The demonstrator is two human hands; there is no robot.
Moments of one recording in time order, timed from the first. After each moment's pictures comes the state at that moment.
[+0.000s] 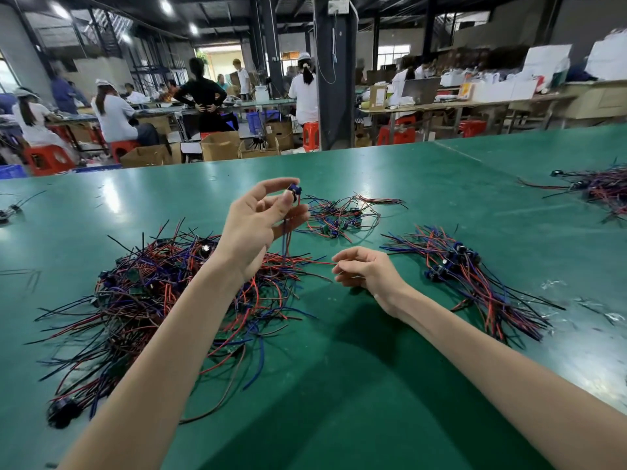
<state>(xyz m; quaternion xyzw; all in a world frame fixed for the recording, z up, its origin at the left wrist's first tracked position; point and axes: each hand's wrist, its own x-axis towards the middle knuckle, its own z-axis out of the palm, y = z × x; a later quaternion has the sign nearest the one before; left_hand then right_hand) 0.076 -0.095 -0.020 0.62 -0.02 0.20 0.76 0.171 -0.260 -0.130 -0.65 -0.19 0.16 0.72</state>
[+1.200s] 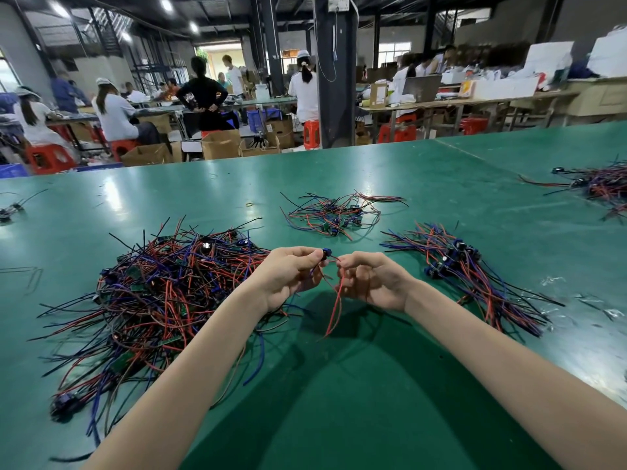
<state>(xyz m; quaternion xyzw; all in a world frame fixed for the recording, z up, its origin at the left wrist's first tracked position) 0.097 -0.108 -0.083 0.63 0.12 -0.03 0.77 0.168 -0.267 -0.118 -0.51 -0.11 0.40 0.75</state>
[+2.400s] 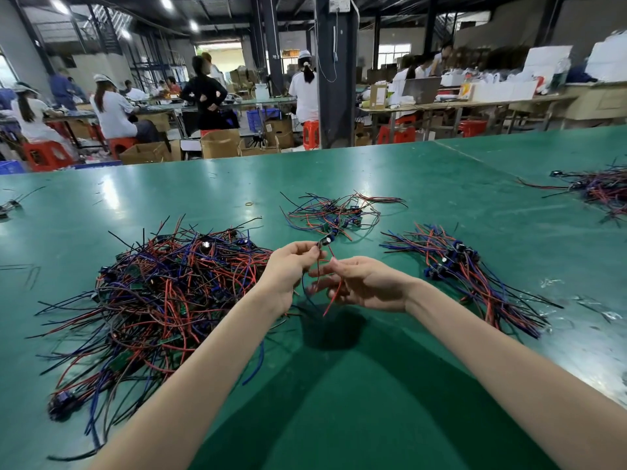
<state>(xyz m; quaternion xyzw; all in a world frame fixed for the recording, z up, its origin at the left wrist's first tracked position) 0.101 -0.117 -0.094 0.66 0.14 0.09 0.74 0.158 -0.262 -0.114 -0.54 -0.25 0.44 0.67</state>
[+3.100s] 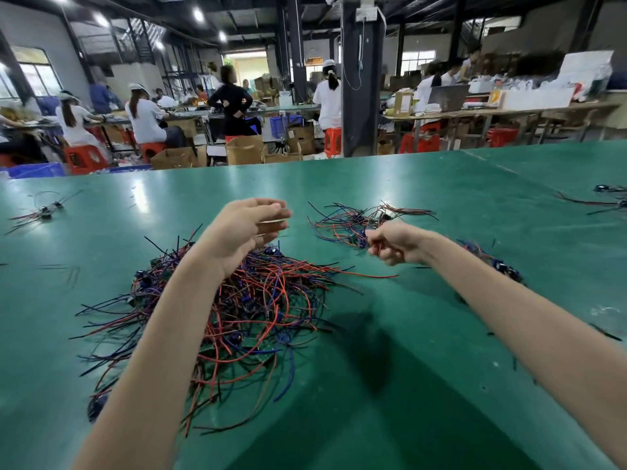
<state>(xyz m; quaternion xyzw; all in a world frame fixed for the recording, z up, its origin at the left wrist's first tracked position) 0.069 -0.037 -0.006 0.72 0.10 0.14 0.67 0.245 -0.241 -0.071 -0.77 -0.11 0.31 0.55</state>
